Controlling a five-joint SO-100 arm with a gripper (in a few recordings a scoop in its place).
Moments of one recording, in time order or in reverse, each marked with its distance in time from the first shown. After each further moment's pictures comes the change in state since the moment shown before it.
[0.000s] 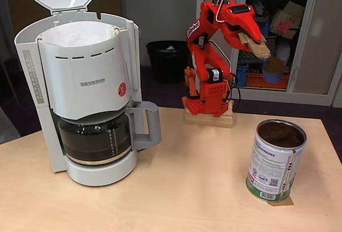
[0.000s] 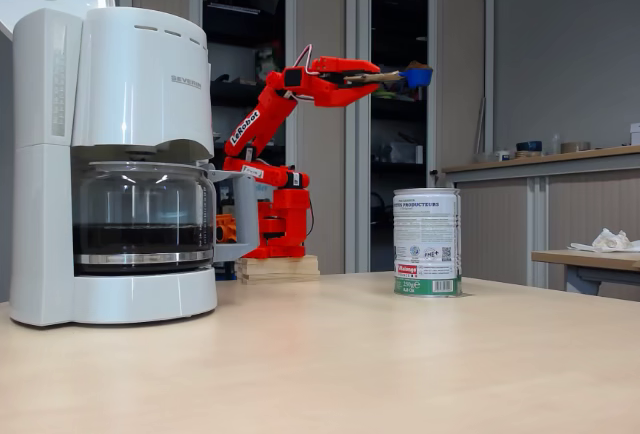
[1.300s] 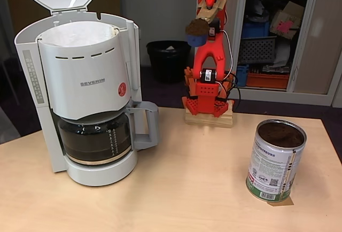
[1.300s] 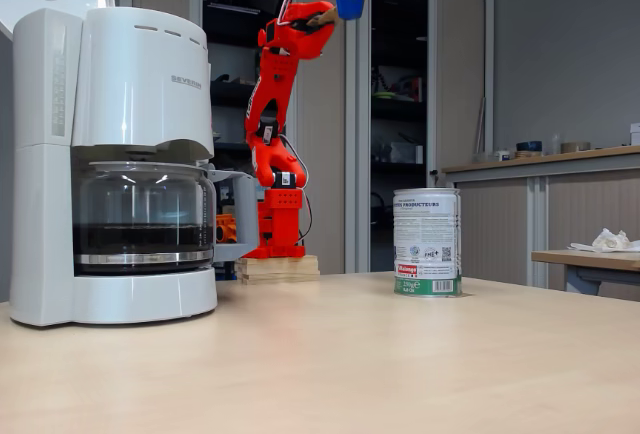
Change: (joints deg) arm 24.3 -21.4 -38.9 15.6 -3.1
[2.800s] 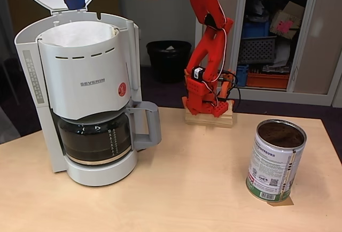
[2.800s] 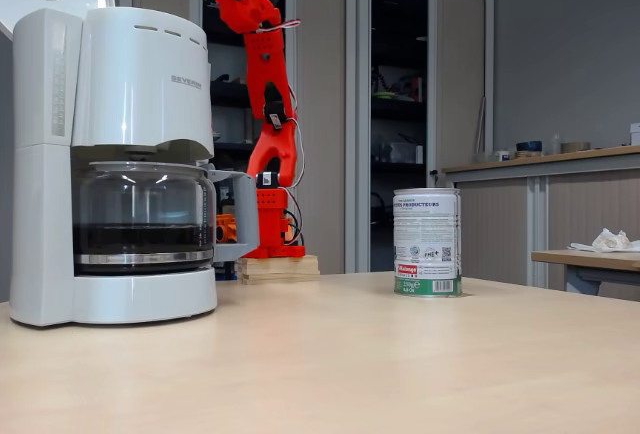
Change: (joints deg) arm 38.2 -18.6 -20.6 0.4 4.9
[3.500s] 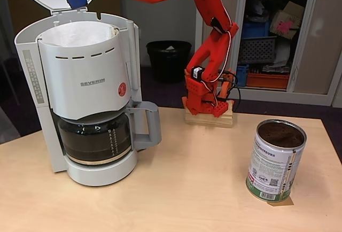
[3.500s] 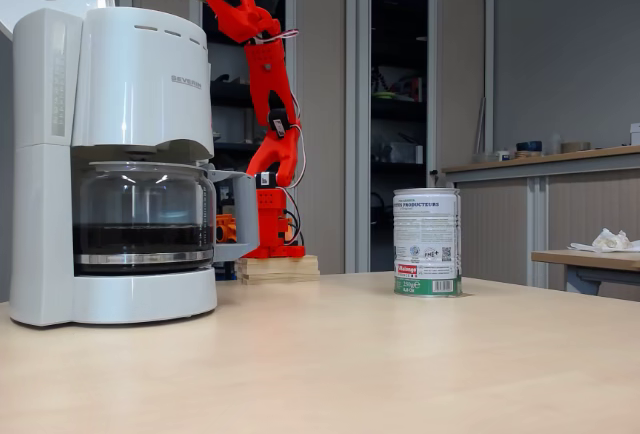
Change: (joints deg) arm 2.5 12.0 17.1 -9.1 14.3
